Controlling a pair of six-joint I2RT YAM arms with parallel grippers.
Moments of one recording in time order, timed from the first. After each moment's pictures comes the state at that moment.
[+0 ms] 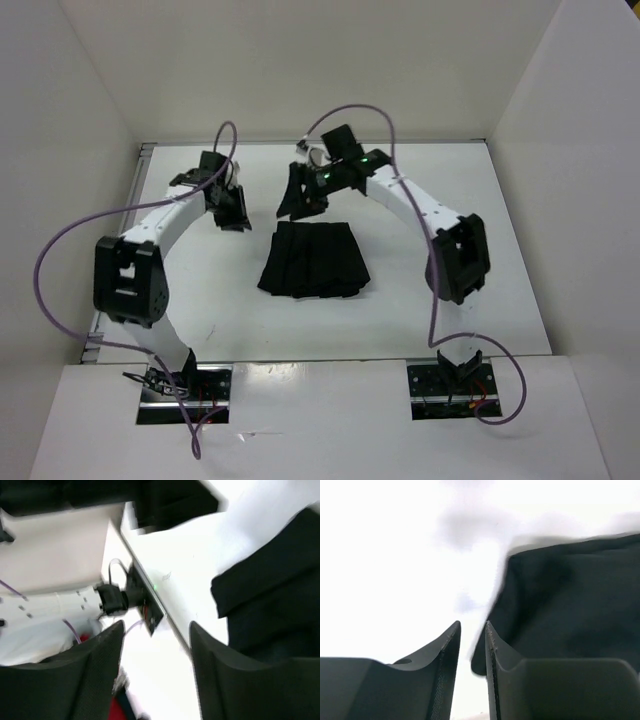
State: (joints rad) left arm -0.16 1.78 1.31 -0.68 0.20 -0.39; right arm 0.59 2.04 1.84 -0.65 -0.82 0.54
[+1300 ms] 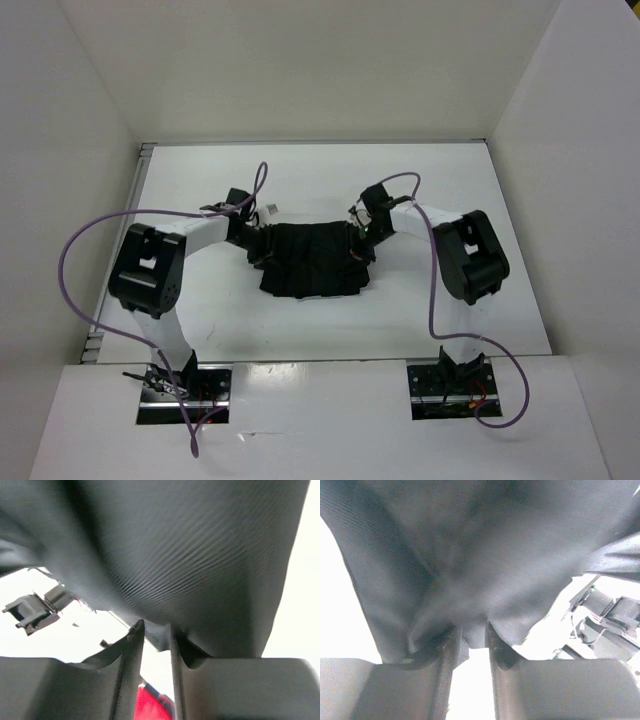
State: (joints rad) left arm -0.26 1.86 1.06 -0.46 0.70 -0.40; right arm 0.40 1.95 1.16 -0.54 -0.70 0.51
